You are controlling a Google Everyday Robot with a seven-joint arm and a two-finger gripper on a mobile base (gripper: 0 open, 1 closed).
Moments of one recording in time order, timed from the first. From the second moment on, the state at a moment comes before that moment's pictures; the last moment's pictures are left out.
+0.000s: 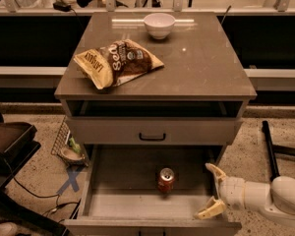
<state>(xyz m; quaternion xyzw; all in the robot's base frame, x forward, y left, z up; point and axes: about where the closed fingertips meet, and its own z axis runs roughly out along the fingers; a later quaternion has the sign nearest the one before) 0.443 -0.183 0.527 -0.46 0.71 0.28 0.44</state>
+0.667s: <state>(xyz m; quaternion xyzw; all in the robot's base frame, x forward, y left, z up) 0.488 -0.118 0.483 -0.50 0.67 0.29 0.47</state>
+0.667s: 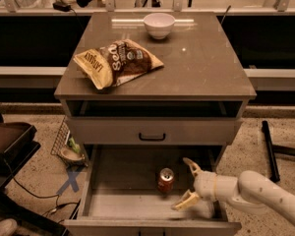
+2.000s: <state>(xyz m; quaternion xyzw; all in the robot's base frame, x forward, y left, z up) 0.521 -0.070 0.444 -0.51 0.64 0.31 0.49</state>
